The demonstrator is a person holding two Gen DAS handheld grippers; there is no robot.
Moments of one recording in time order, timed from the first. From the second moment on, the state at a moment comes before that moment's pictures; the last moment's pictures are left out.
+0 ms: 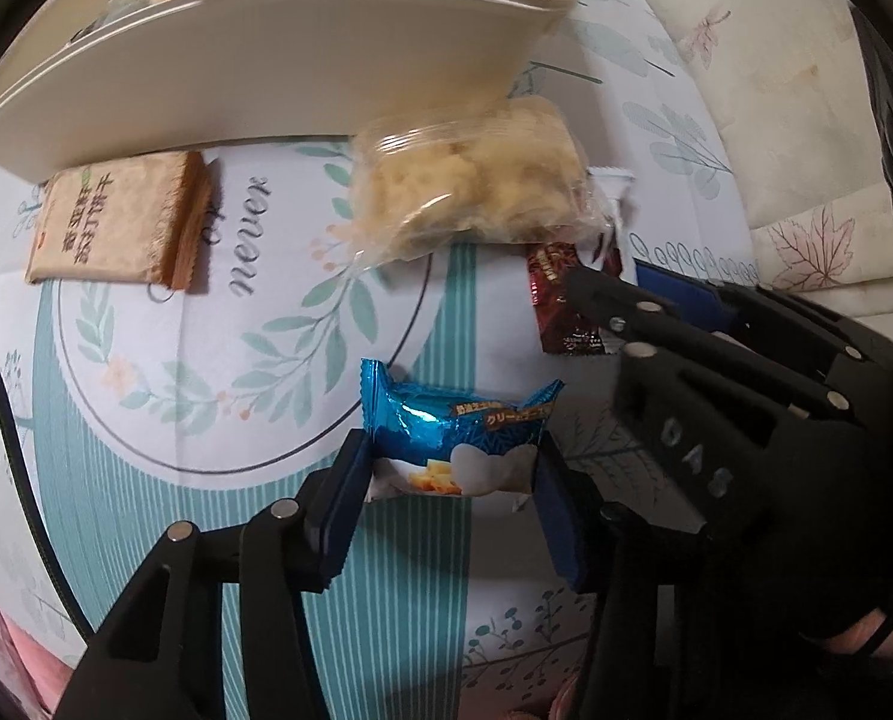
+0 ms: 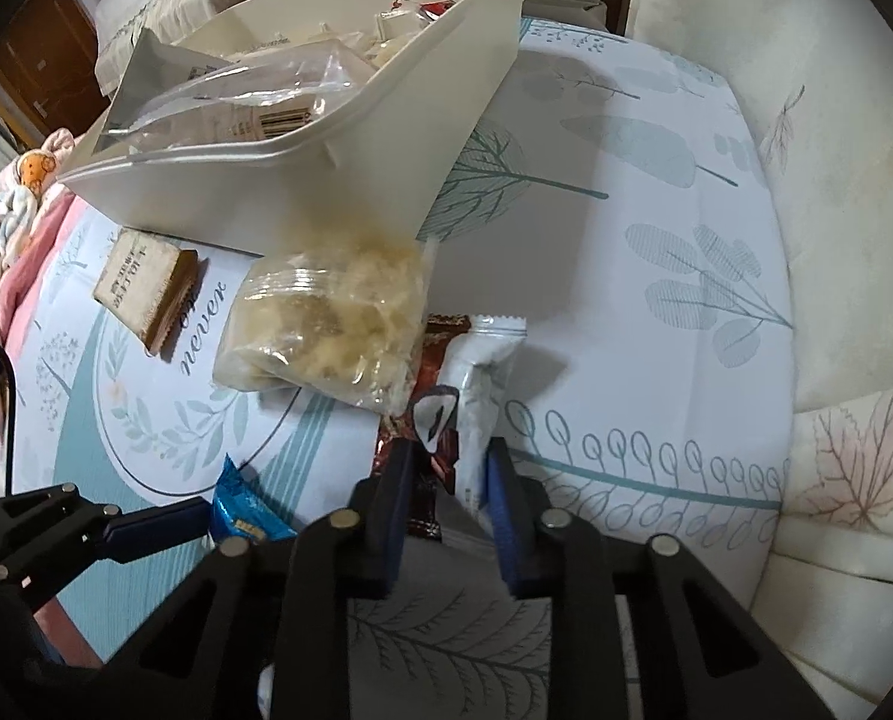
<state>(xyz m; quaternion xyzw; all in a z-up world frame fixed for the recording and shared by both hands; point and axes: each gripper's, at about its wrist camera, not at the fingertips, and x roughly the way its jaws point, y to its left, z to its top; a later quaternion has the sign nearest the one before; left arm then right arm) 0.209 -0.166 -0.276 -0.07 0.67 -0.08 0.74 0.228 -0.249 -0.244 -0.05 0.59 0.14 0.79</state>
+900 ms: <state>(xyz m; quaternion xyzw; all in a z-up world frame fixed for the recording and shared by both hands) 0.169 -0.053 -0.217 -0.12 0.62 -0.06 0.77 0.176 -0.262 -0.181 -0.03 0.57 0.09 0.81</state>
